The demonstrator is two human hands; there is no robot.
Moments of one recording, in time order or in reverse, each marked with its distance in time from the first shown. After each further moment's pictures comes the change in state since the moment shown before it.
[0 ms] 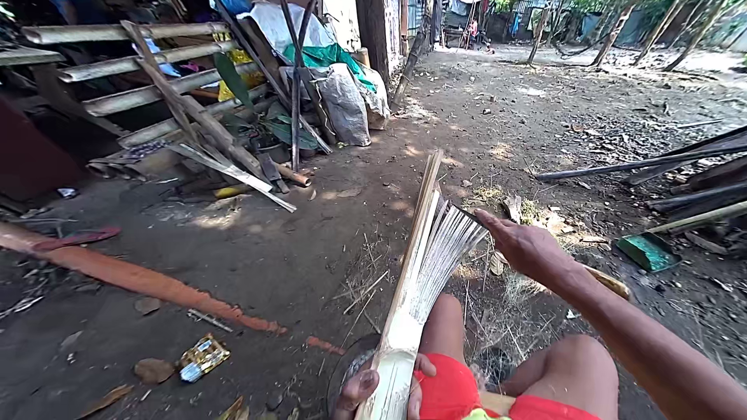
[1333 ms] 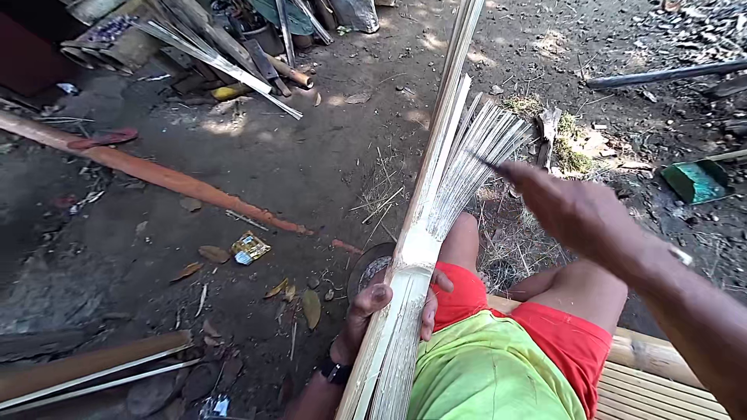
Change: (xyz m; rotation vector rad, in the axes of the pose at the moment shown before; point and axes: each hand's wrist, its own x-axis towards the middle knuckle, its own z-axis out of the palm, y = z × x) left_hand -0.010 0.002 0.023 0.011 0.070 0.035; right_hand -0.067 -0.046 -0.001 0.191 -0.007 -0.158
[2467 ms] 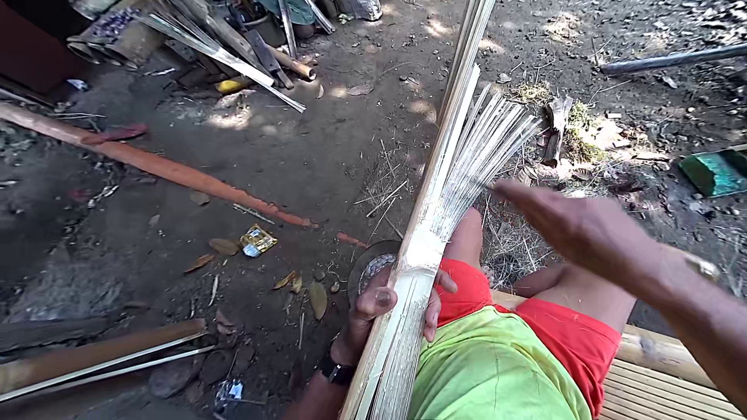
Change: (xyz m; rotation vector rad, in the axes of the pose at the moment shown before) left_hand 0.001 -0.004 -0.009 0.083 0.027 -0.018; right_hand -0.010 -0.002 0.005 0.036 -0.066 -0.062
